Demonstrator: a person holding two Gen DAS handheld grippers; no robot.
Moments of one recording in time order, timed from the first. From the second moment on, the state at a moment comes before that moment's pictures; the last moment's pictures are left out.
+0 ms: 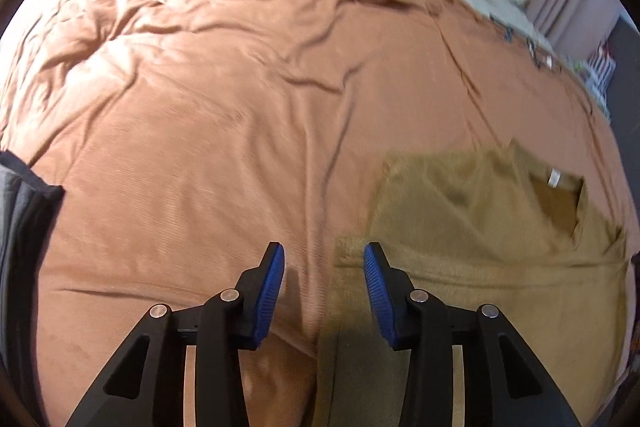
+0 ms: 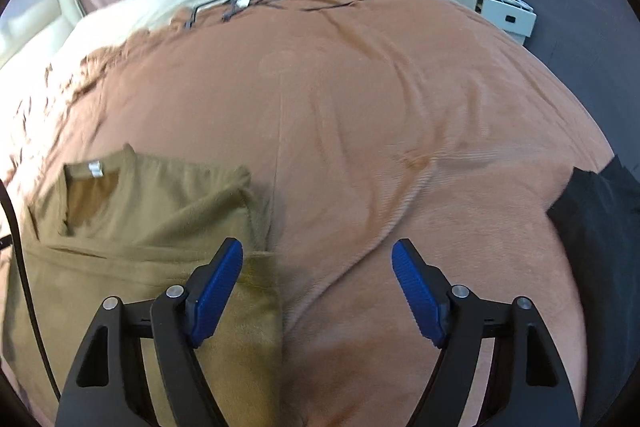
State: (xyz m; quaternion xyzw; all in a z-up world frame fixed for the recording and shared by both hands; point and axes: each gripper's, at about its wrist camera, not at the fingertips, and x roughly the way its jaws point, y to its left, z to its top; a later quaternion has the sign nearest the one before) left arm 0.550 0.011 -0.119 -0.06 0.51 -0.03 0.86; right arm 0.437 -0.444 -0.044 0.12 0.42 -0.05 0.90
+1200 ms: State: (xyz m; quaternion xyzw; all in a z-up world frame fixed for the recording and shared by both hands) left arm 0.549 0.007 -0.147 -0.09 0.55 -0.11 0.82; right arm 0.436 -0.438 -0.060 0.13 0.45 0.06 0.88
